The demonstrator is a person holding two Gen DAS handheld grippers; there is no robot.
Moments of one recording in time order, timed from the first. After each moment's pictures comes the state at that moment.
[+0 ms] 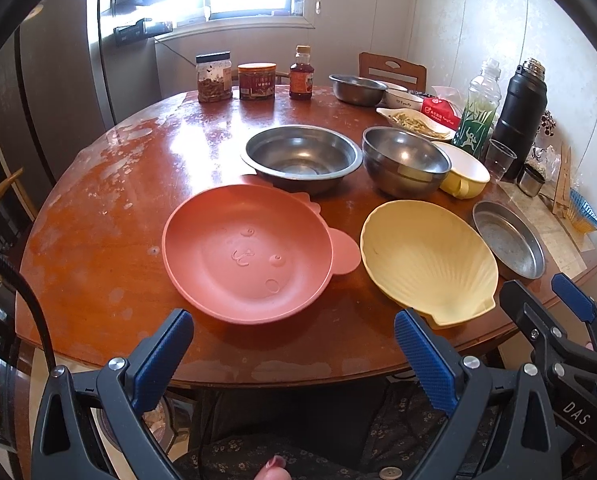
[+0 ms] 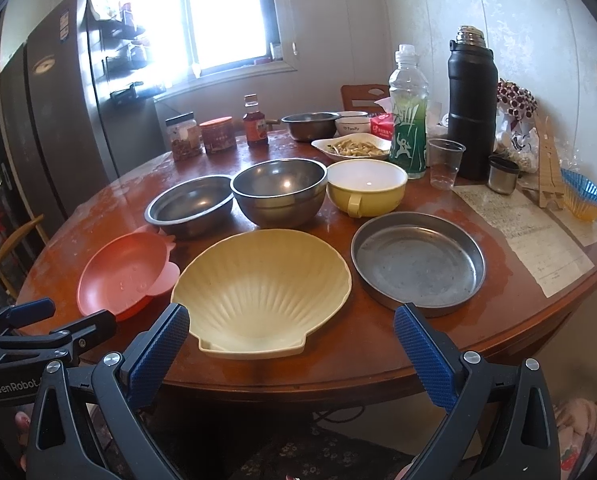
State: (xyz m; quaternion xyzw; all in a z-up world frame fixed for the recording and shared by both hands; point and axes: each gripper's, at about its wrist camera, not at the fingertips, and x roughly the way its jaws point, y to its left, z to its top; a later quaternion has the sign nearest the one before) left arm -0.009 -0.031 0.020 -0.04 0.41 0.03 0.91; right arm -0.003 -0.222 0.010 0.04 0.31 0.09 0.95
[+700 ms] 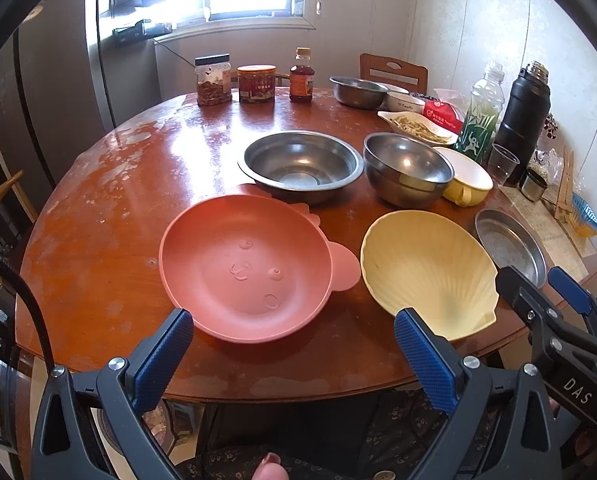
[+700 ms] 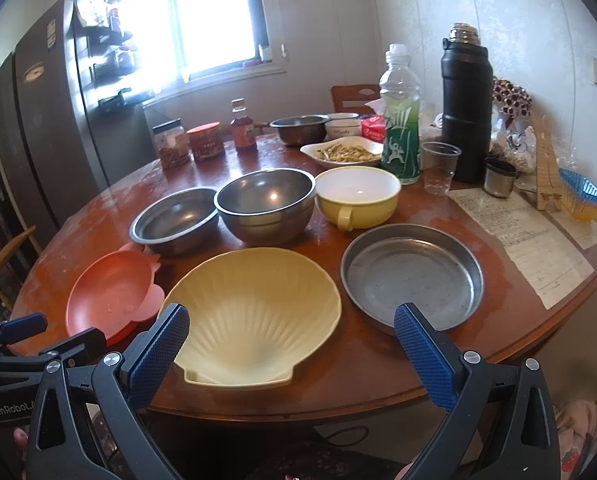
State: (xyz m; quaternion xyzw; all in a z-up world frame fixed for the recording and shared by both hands) left arm 0.002 -0.032 0.024 -0.04 0.41 0.04 0.91; right arm 0.020 -0.225 0.014 0.05 0.31 0.09 0.94
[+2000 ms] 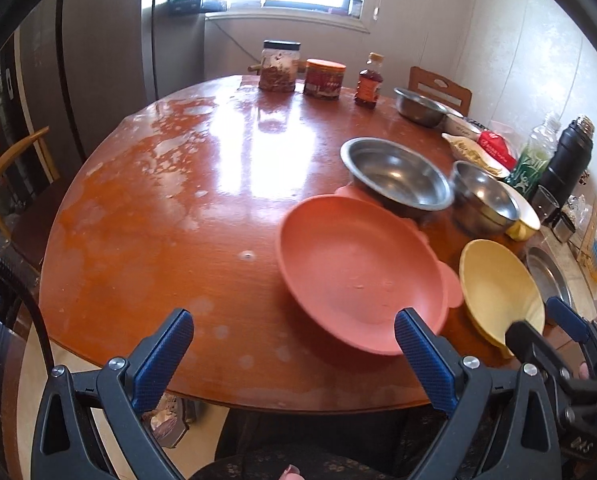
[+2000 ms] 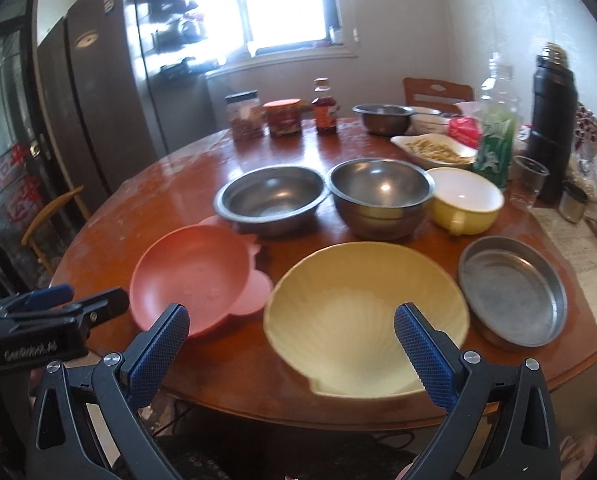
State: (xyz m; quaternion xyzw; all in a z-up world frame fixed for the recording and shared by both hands) left arm 0.000 0.068 0.015 -0.10 0.42 0.08 0.90; right arm 0.024 -0.137 0.014 0.01 0.35 0.20 0.92
